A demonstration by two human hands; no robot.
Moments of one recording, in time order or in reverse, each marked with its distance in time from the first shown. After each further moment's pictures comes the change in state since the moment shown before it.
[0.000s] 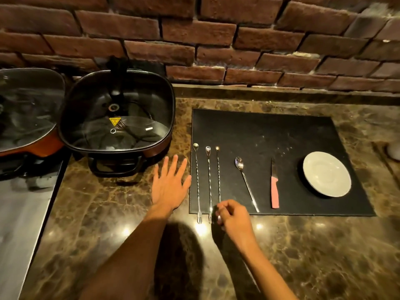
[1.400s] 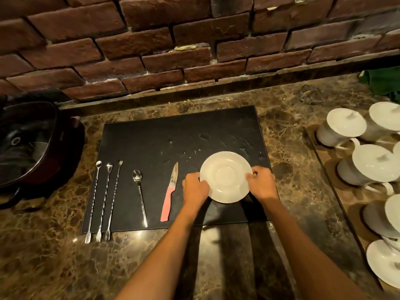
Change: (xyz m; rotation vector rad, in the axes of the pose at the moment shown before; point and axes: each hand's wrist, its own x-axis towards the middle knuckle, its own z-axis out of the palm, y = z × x) left_hand 0.043 0.437 0.009 -0.798 -0.129 -0.465; right_hand 0.212 0.098 -0.387 -0.229 0.194 -0.066
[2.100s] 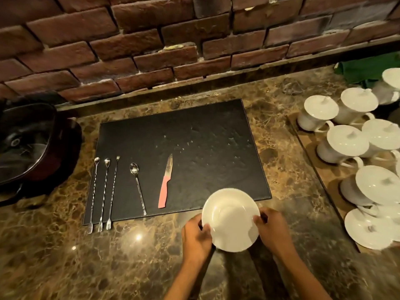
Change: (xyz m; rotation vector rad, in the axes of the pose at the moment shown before) left_hand -0.155 -0.067 0.006 -0.148 -0.069 0.055; right_hand -0.148 0.081 -0.028 -0.069 -0.075 0.002
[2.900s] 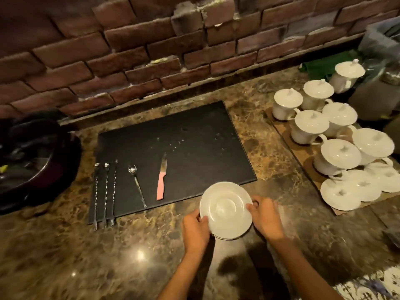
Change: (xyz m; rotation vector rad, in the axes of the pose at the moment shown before) left_hand -0.036 -0.011 0.002 0.128 0.071 0.049; right_hand -0.046 0.005 -0.007 0.072 0.106 -0.025
